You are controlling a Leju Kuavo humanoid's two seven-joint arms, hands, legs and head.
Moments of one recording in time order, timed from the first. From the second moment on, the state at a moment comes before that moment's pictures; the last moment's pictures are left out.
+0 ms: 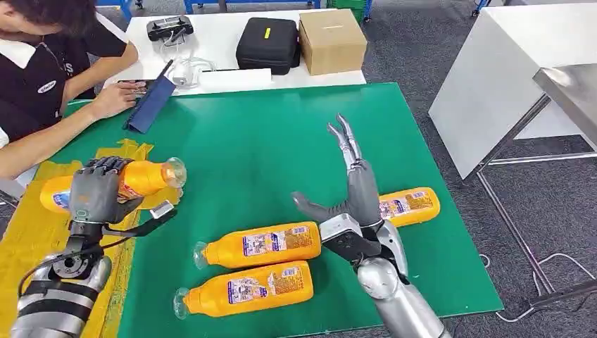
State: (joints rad) left arm -0.38 0.25 -0.16 -1.06 -1.58 0.60 0.08; right arm -0.20 -0.02 0.48 -1.62 0.52 -0.37 -0.30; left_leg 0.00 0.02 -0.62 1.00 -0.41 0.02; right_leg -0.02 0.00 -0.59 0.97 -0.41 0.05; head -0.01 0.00
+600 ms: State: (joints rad) left arm -0.53 0.34 -0.16 -0.58 -1.53 0.49 0.09; right arm -0.14 -0.08 0.39 -1.69 0.57 -0.37 -0.28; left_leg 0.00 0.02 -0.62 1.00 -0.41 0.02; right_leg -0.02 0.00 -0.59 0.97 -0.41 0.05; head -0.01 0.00
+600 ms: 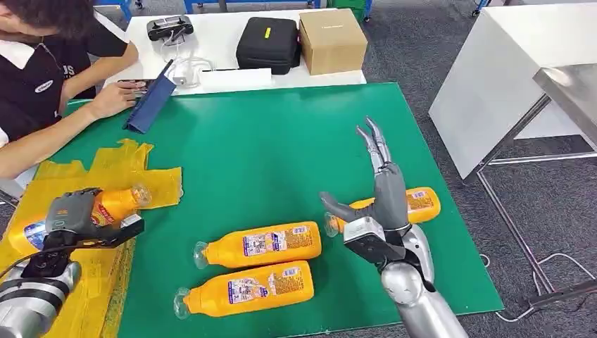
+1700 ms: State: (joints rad) left arm -0.43 0.26 -0.03 -0.73 -1.43 0.70 -0.04; right arm -0.12 -0.09 0.37 -1.66 0.63 -0.35 -0.26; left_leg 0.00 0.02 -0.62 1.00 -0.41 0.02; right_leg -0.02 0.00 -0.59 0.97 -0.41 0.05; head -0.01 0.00
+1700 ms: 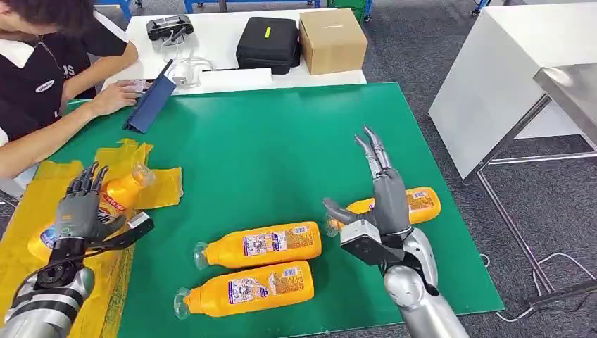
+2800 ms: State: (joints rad) left arm -0.37 0.21 0.02 -0.85 -1.45 0.70 -0.05; right arm -0.12 -0.11 0.38 -1.64 0.66 -0.33 -0.25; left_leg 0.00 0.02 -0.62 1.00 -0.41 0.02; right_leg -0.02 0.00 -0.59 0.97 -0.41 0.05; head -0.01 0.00
